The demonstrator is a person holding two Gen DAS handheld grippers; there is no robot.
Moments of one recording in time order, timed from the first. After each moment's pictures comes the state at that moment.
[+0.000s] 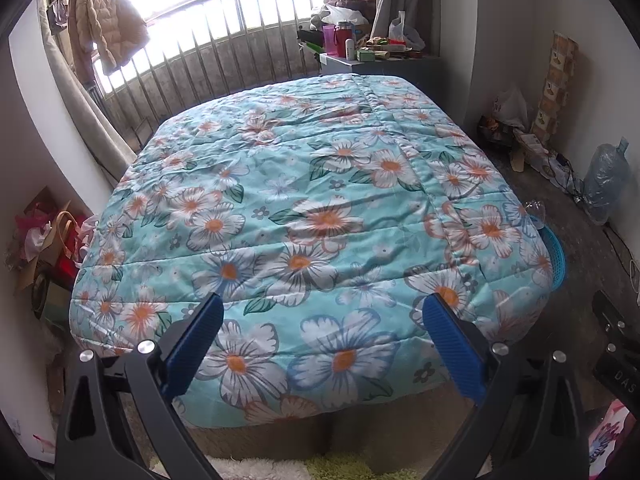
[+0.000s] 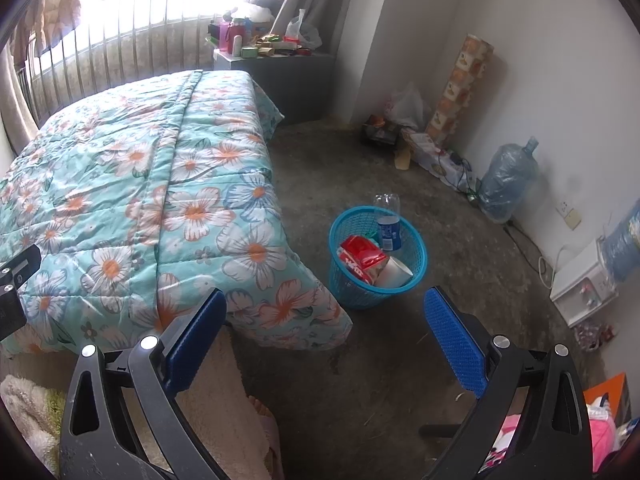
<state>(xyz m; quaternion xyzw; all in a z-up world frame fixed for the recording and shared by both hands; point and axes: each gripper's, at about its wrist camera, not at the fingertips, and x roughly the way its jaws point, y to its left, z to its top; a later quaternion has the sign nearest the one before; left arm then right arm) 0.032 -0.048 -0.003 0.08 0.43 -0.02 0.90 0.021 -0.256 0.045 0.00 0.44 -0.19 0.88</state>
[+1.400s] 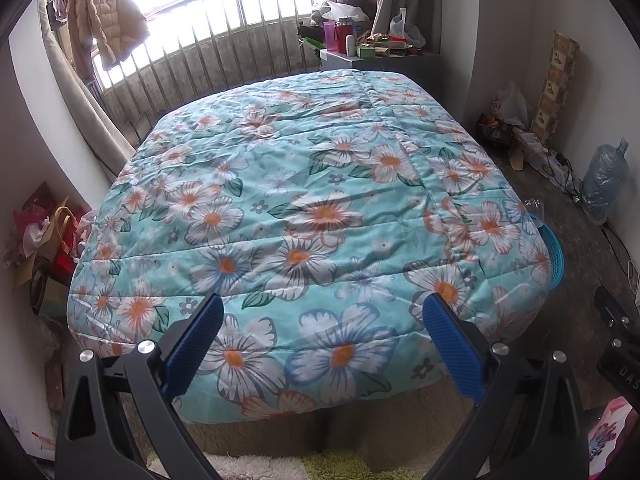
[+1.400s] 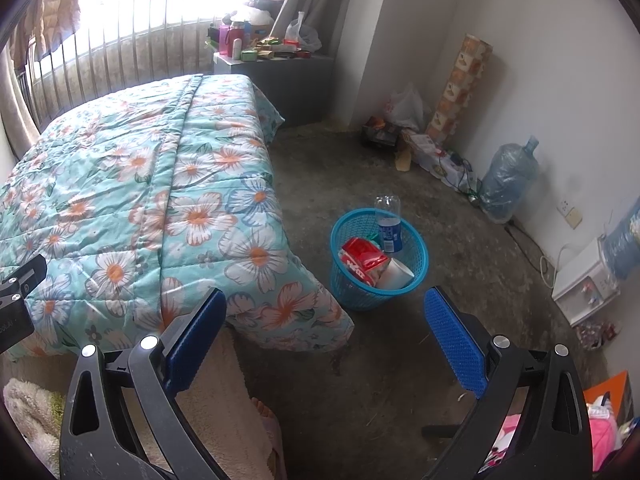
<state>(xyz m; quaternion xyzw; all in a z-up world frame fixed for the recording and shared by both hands) 0.031 -0.048 -0.006 0.07 0.43 -0.02 0.90 0.021 -0.259 0.049 0.00 0.44 -0.19 0.88</state>
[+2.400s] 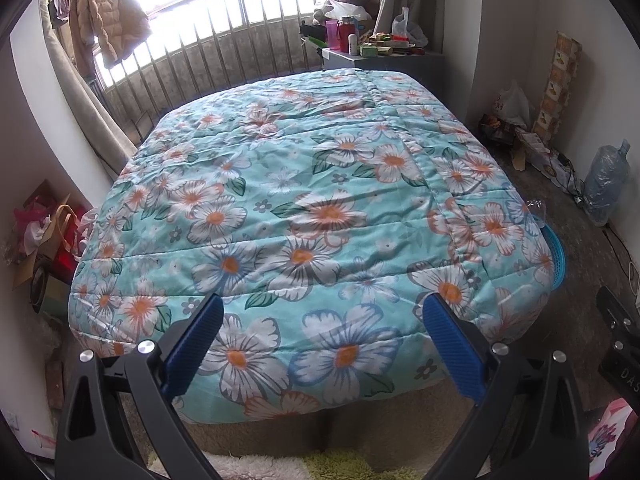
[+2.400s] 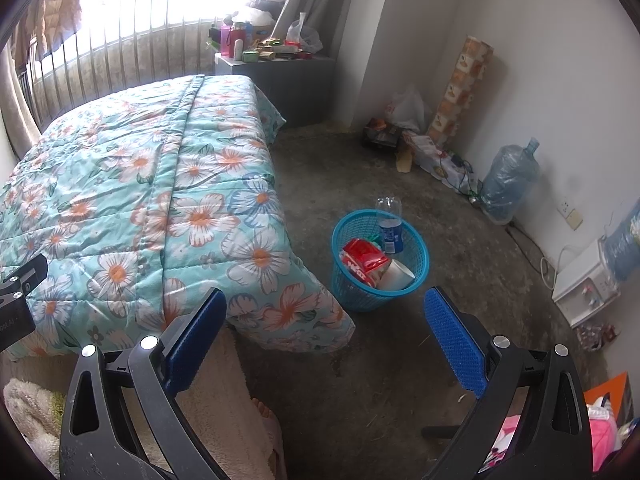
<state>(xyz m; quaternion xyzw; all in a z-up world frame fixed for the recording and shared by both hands) 0.031 -0.046 -0.006 0.07 0.44 -0.02 0.90 0.022 -0.256 0.048 0.00 0.44 -0.19 0.88</state>
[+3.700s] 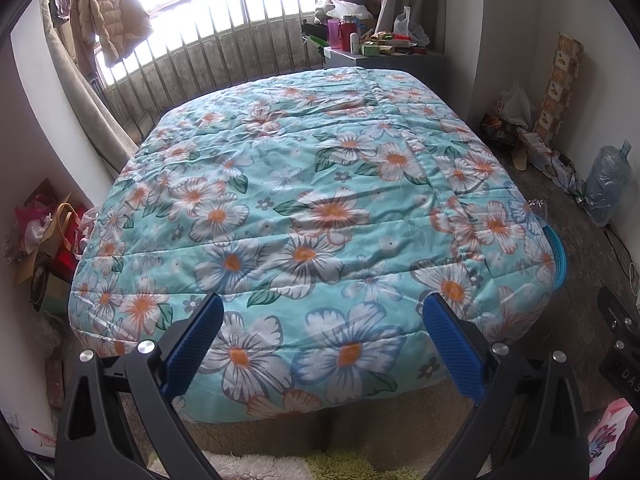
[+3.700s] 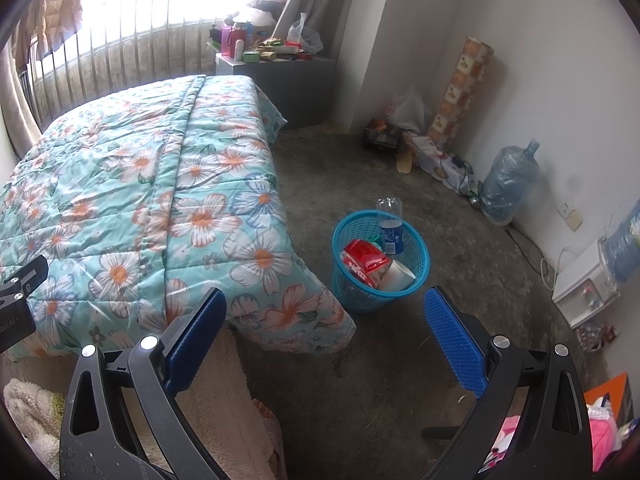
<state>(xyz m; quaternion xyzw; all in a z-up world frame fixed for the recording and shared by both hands) 0.031 -0.044 -0.006 0.07 0.44 -0.02 0.90 0.023 -0.253 0.048 0.00 0.44 -0.19 0.88</state>
